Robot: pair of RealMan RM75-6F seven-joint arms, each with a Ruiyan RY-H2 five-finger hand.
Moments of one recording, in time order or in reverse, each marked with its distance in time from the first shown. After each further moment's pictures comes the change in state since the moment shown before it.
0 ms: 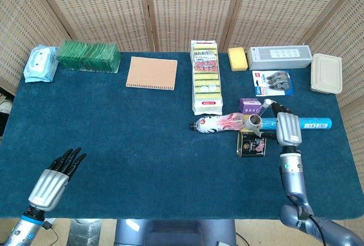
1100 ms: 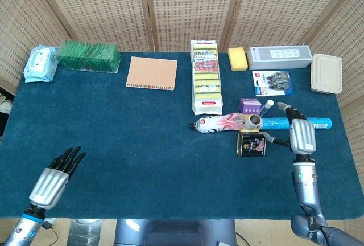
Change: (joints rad) left arm -0.002 -0.009 -0.011 0.011 -0.014 -0.015 0.000; right arm -0.087 0.040 -0.026 0.029 -0.113 0.083 0.137
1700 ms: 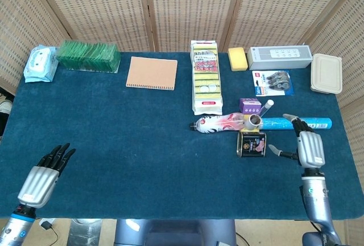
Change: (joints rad) left arm 0.010 0.068 -0.018 -0.074 -0.038 -0.007 0.018; right arm -0.091 0.100 -0.045 -0.173 -0.033 0.035 0.021
